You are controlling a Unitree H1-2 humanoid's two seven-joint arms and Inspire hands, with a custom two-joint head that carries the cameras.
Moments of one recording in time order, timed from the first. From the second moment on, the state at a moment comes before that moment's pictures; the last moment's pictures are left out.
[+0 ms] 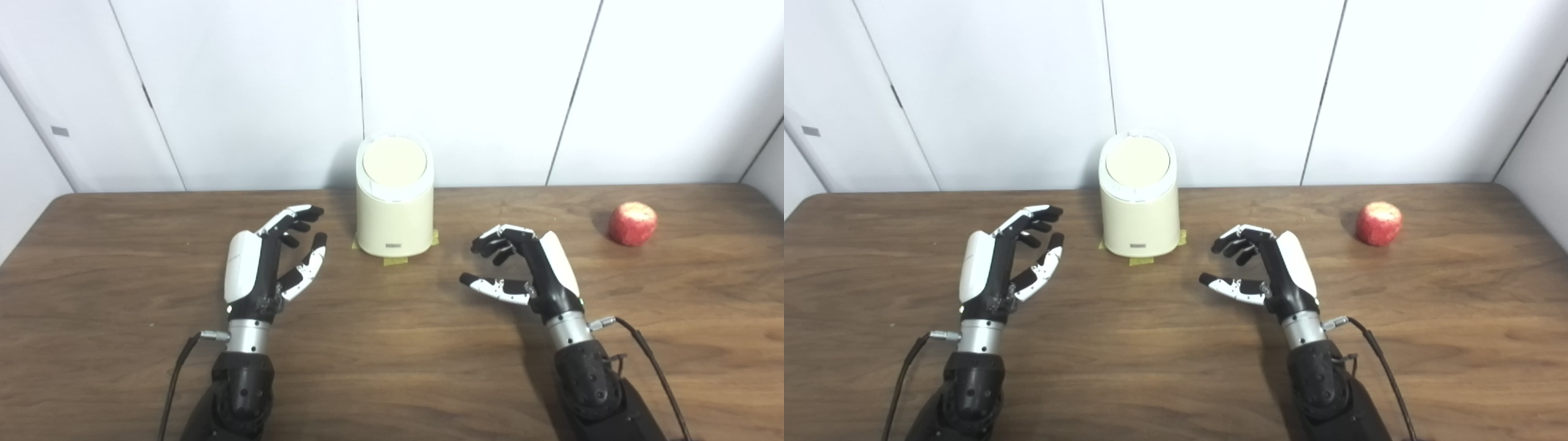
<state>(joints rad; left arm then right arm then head) -0.24 0.15 -0.13 0.22 0.59 -0.28 0.36 -0.24 -0.15 0.12 0.23 -0.46 -0.24 -0.21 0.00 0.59</state>
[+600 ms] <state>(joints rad) -0.24 0.15 -0.13 0.21 0.57 -0.28 0.35 -0.25 -0.15 0.12 0.23 -0.46 -0.24 -0.21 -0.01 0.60</state>
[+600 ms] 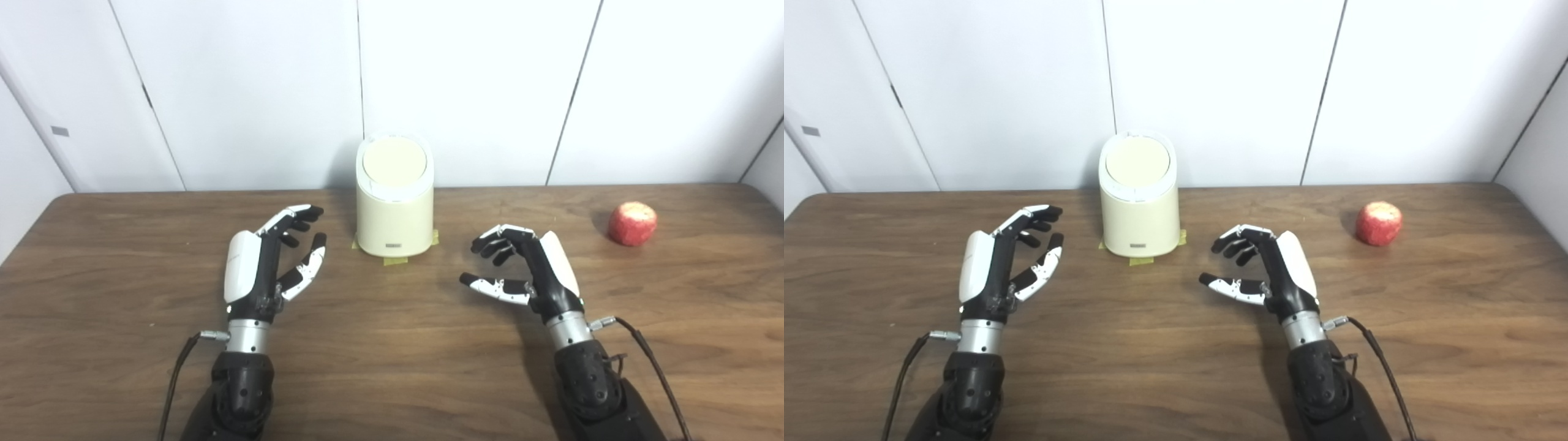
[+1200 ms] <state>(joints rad) -0.32 0.11 -0.09 0.06 0.52 0.06 0.19 -0.24 -0.15 0.13 0.22 -0.46 -0.22 -0.20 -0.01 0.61</state>
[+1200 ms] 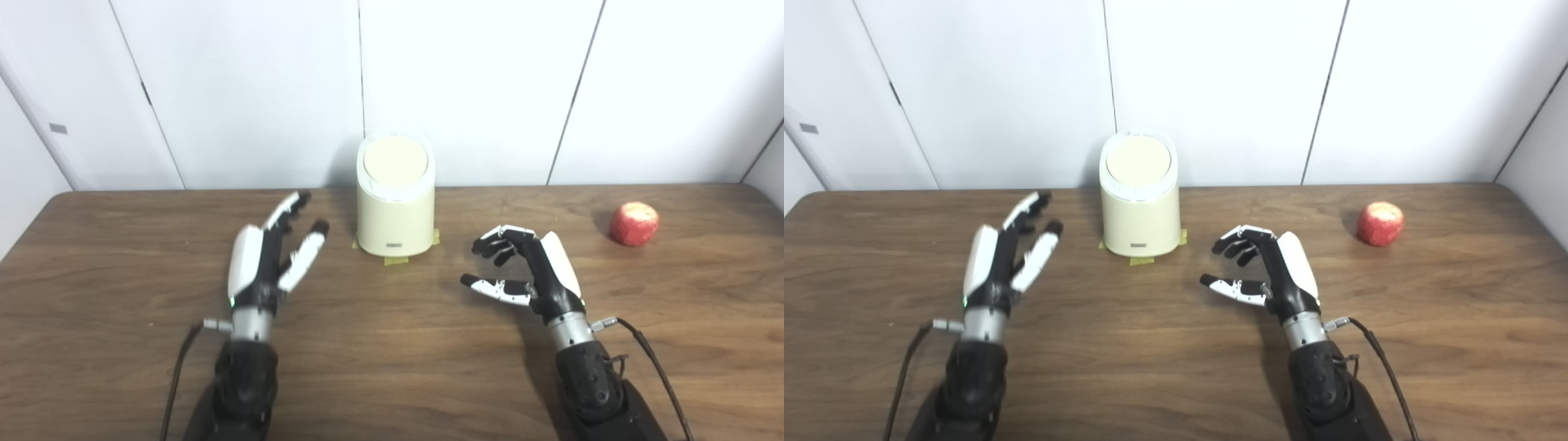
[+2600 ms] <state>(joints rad) -0.84 0.12 -0.34 0.38 0.84 0.46 0.00 -0.23 -0.15 0.13 0.20 -0.49 -0.20 -0.21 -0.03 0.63</state>
